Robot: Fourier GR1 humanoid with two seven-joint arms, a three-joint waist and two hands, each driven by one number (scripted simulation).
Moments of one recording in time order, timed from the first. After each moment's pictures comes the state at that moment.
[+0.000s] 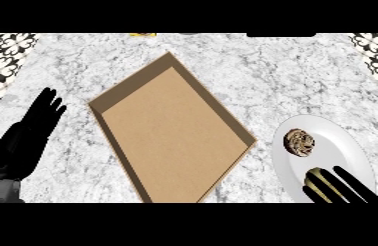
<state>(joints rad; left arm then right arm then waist) 0.00 0.53 -0.07 -1.61 0.52 0.16 0.13 0.31 -1.20 0.46 -2.30 0.92 0.25 0.21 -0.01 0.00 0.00</state>
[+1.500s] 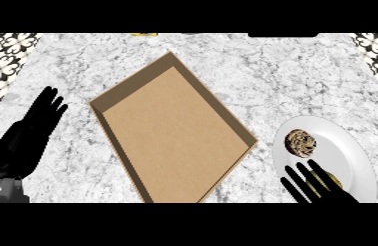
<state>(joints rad) -0.01 0.41 0.04 -1.63 0.40 0.06 0.20 0.23 -0.85 0.55 -2.15 1.33 0.42 0.11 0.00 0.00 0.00</state>
